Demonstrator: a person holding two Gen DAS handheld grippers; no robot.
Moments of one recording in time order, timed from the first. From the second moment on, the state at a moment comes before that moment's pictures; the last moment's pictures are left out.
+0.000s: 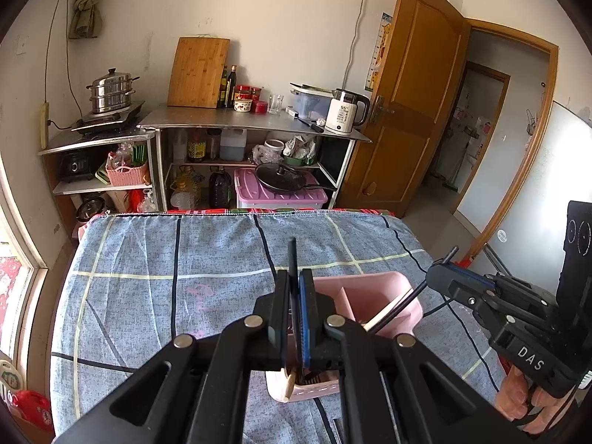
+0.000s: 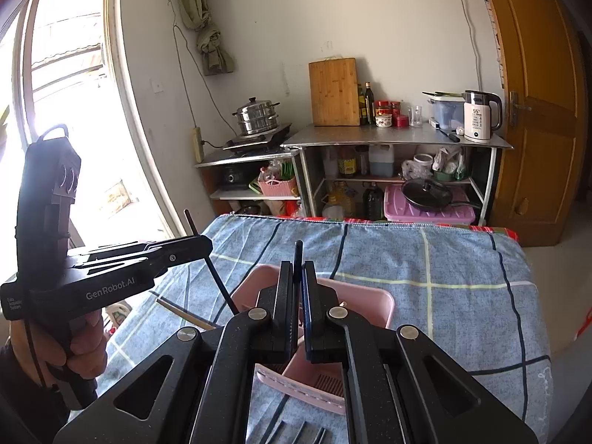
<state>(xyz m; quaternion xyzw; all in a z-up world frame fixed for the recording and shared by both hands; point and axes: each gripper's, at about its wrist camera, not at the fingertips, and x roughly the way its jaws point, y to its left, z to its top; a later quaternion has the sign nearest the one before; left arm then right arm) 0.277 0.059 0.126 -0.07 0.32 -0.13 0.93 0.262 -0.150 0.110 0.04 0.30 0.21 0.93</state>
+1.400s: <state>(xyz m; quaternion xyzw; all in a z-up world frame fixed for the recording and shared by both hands) 0.124 0.034 0.048 -0.07 0.34 -0.15 0.93 0.114 -0.212 0.060 0.06 0.33 0.19 0.92</state>
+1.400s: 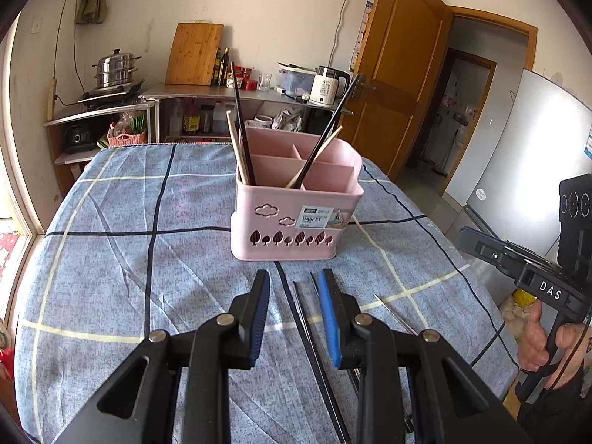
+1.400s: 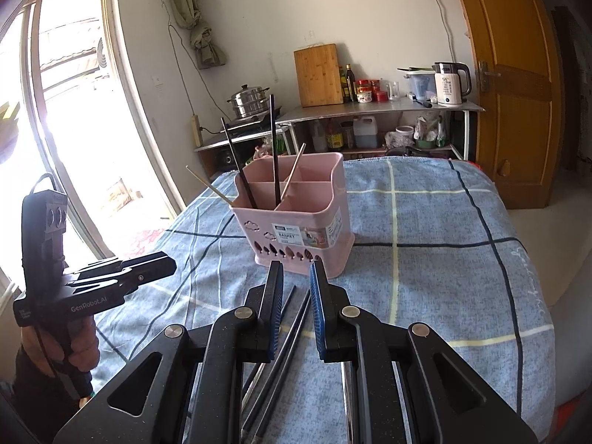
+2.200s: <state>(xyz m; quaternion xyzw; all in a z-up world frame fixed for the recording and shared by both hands) 0.166 -0.013 -0.042 -0.04 0.46 -0.14 0.88 0.144 -0.189 -0.026 0.04 0.44 0.19 0.88</state>
